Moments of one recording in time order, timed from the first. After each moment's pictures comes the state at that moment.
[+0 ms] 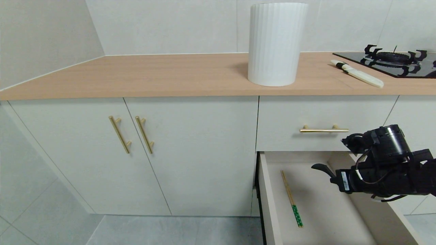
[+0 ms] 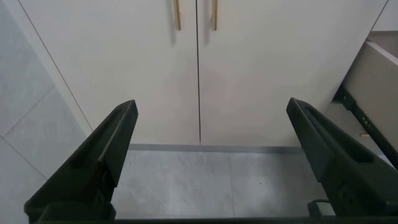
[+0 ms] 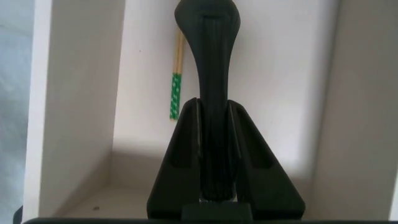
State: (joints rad) left arm 0.00 0.00 0.00 0.00 0.02 0.00; right arm 0.24 1.71 -0.75 -0.17 -0.02 0.17
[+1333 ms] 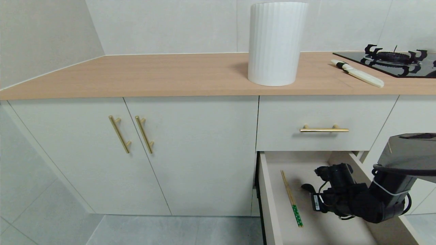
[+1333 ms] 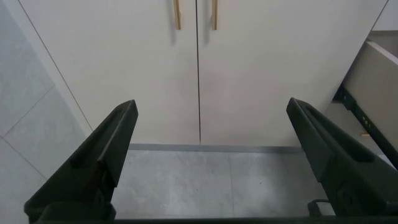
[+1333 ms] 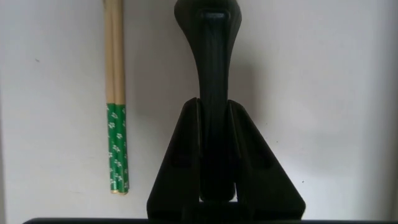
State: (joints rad) left arm 0.00 0.00 0.00 0.00 0.02 0.00; right arm 0.24 2.27 -0.69 -0.70 -0.13 0.19
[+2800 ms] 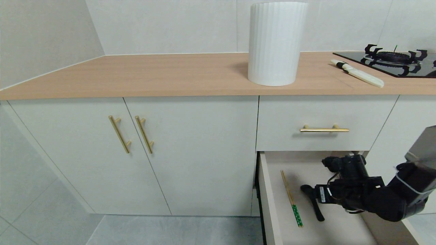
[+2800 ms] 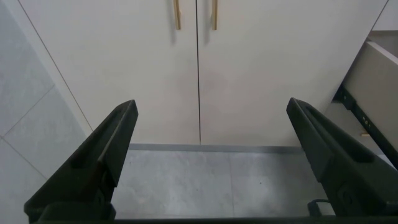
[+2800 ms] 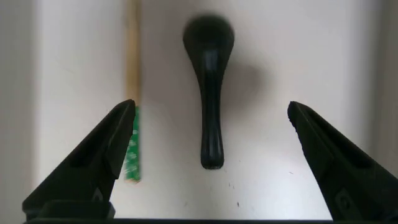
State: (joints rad) left arm 0.00 0.00 0.00 0.00 0.02 0.00; right arm 0.24 2.08 -0.64 -0.67 -0.12 0.18
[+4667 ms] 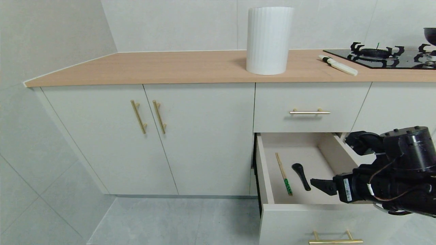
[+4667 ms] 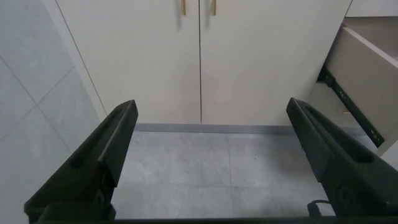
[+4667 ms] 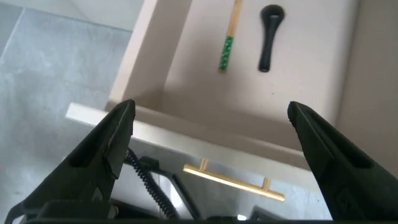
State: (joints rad) left arm 0.00 0.00 0.00 0.00 0.02 0.00; right arm 0.44 1.50 -0.63 -0.27 -0.11 0.15
